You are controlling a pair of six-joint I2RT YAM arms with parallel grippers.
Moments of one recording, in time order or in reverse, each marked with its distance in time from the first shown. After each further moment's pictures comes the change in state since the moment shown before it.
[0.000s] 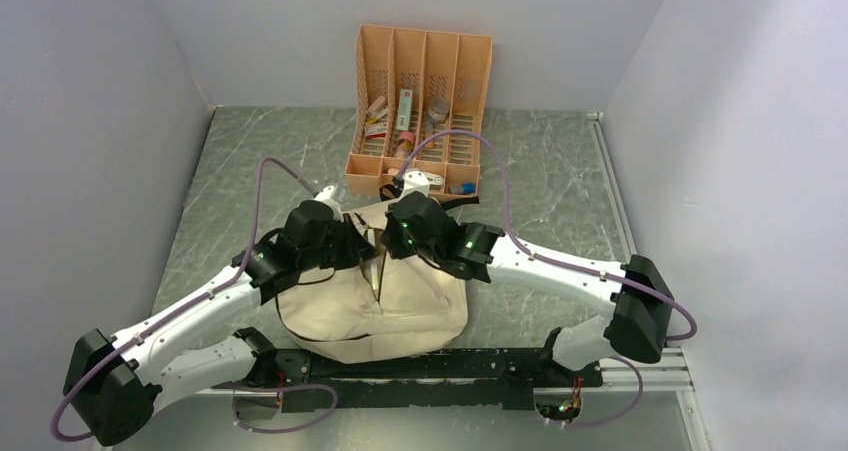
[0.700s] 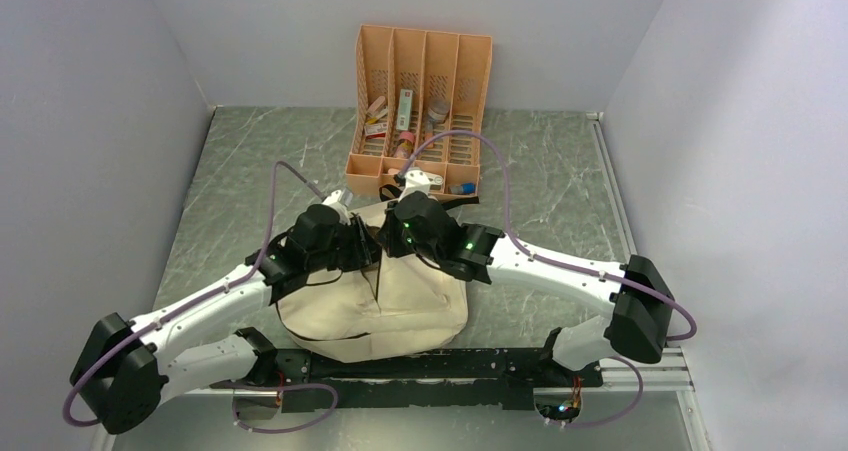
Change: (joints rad) left arm -0.002 0.049 -0.091 0.161 0.038 -0.026; right arm 0.000 -0.005 -0.020 0.070 -0.022 0.045
